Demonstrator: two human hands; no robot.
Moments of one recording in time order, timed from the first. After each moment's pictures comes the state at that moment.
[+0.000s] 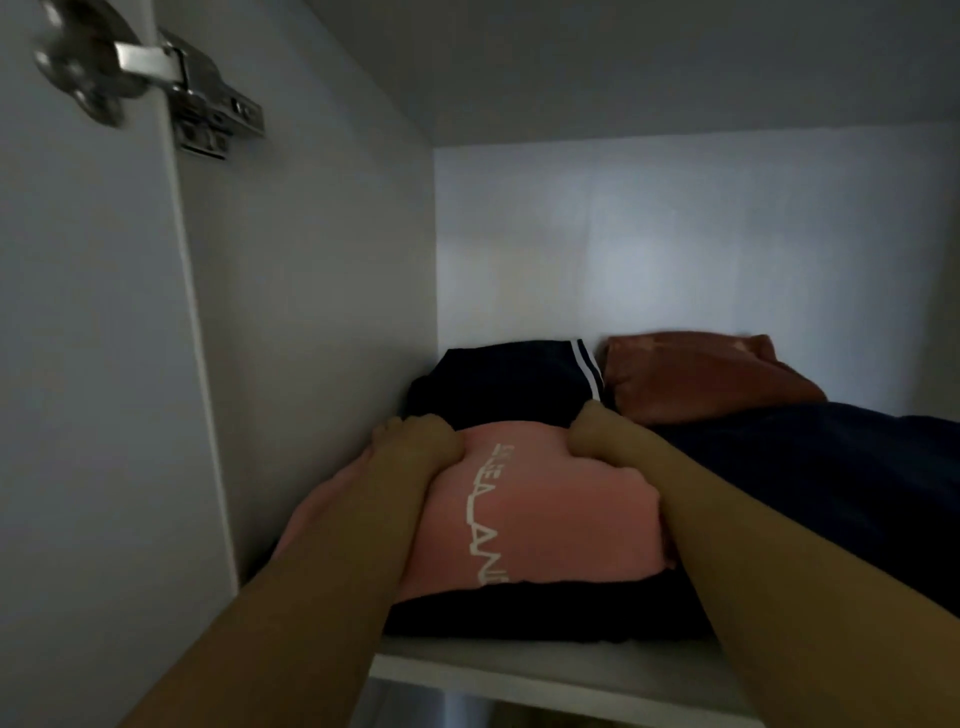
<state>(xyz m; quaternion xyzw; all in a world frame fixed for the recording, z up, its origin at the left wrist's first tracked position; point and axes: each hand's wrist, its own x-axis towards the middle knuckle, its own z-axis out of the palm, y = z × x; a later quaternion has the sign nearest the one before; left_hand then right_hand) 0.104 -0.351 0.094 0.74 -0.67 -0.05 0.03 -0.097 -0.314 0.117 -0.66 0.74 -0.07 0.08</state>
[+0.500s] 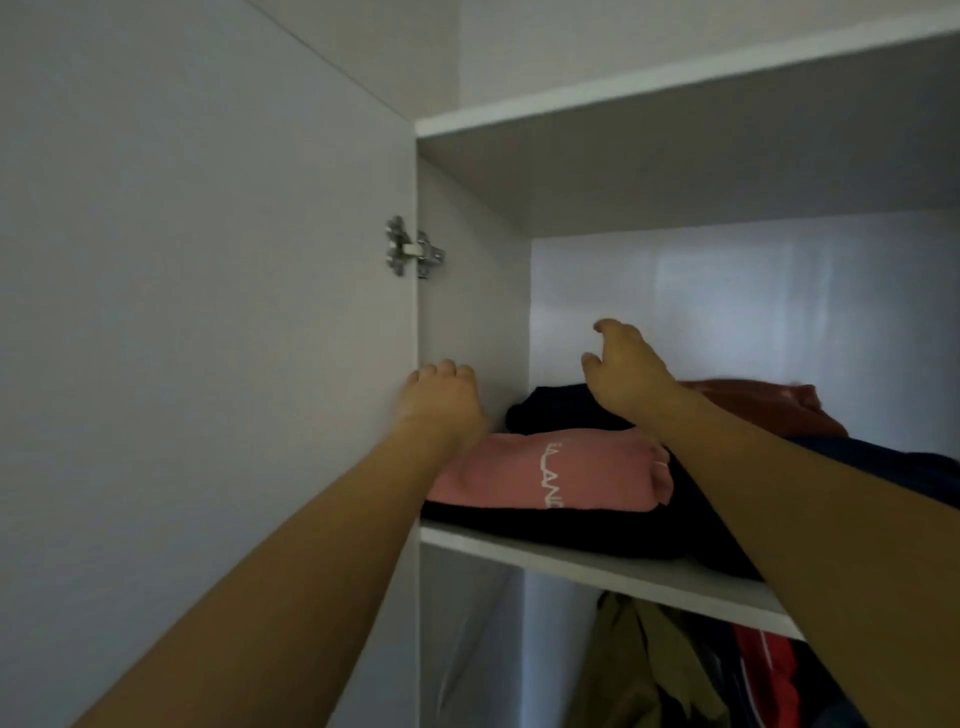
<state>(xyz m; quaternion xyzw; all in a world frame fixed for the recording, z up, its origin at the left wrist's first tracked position) 0.172 -0.074 0.190 0.69 -0.67 0.21 0.19 -0.032 -0.111 0.218 -0.74 0.54 -0.40 -0.02</state>
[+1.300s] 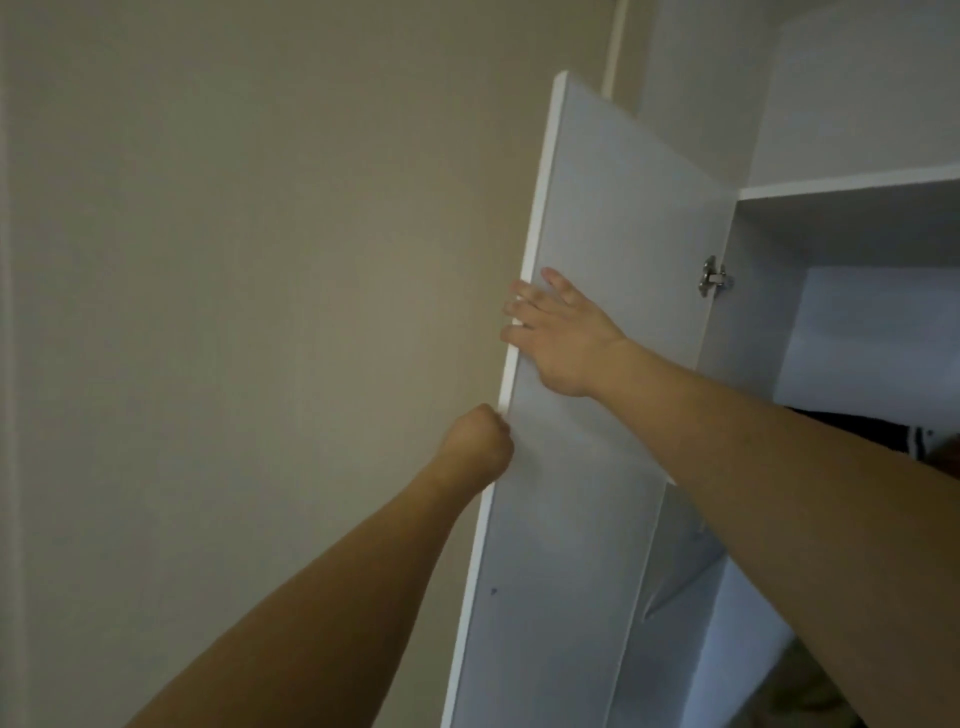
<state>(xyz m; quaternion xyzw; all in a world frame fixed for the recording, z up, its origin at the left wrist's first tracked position) 0.321 0.265 0.125 0.80 -0.46 -0.02 0.38 0.228 0.197 0.240 -0.82 0.15 -0.09 -0.54</state>
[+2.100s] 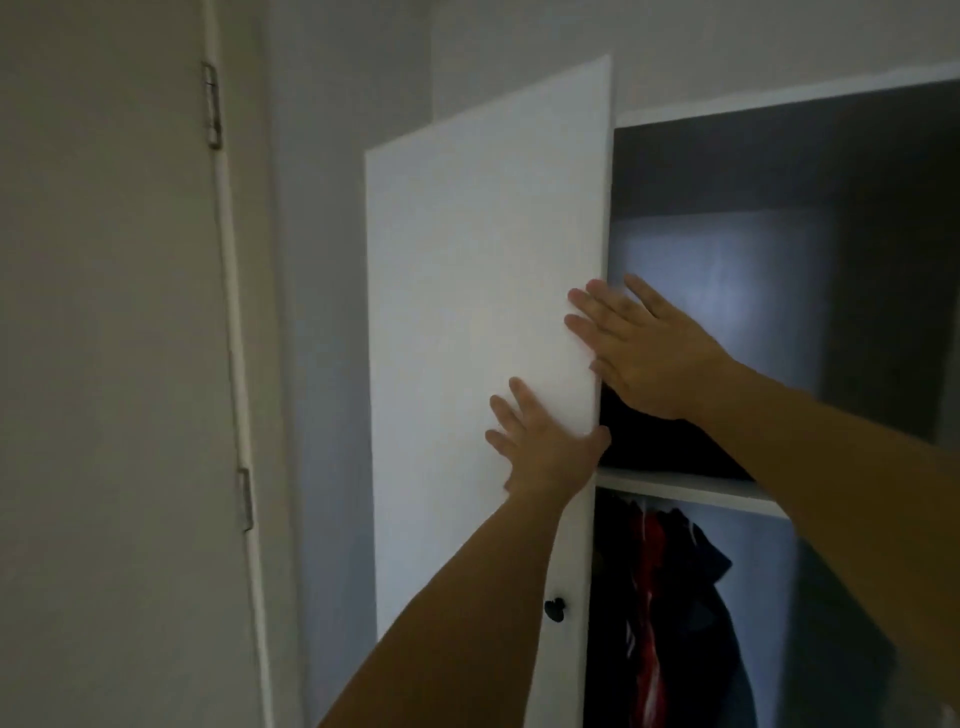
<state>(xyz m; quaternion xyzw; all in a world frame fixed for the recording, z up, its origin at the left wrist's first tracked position) -0.056 0.061 0.096 0.63 -0.57 -0.19 0.49 -0.186 0.087 0.209 -0.74 0.42 -0.06 -0.52</state>
